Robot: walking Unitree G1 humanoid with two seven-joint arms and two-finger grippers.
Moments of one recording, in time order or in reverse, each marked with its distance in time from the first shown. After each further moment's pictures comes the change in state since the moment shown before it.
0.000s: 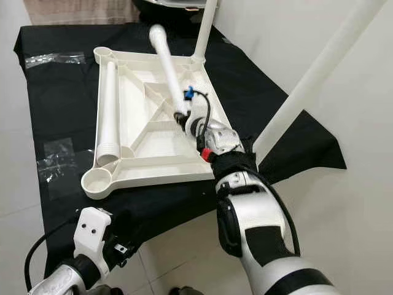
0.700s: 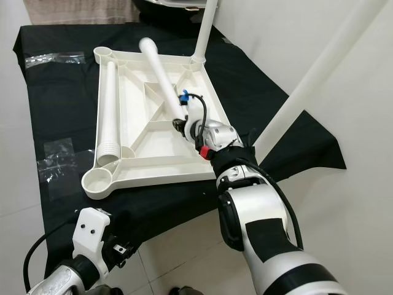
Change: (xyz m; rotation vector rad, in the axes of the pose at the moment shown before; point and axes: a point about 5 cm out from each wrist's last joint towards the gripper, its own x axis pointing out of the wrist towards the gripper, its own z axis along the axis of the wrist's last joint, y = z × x) left arm -0.002 0.000 -0.002 -0.005 0.007 0.005; right arm 0.002 -0.015 -0.027 -0.108 0.318 -0.056
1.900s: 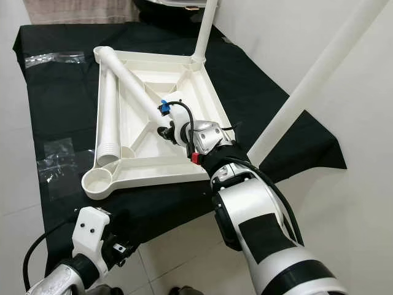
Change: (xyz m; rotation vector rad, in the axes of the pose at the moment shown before) left arm 0.001 0.001 0.001 0.004 -0.005 0.001; right arm 0.003 0.026 0.006 -0.325 0.009 0.194
